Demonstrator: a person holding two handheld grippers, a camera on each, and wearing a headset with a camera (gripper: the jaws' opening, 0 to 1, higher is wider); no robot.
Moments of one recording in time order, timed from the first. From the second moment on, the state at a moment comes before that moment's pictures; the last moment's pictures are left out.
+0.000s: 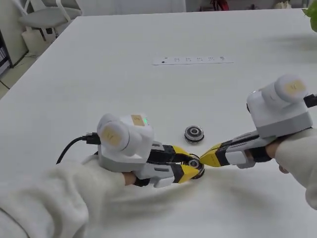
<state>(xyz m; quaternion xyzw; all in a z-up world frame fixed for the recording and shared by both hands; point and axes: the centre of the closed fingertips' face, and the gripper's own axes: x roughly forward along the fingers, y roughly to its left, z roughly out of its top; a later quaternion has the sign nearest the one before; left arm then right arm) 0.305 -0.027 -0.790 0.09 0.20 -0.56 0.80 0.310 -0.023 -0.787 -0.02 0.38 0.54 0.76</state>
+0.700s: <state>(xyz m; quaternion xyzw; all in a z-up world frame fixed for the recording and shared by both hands) 0.306 -0.017 -0.757 0.12 0.17 -0.55 0.81 0.313 -0.024 -0.777 0.00 0.37 0.53 0.76</state>
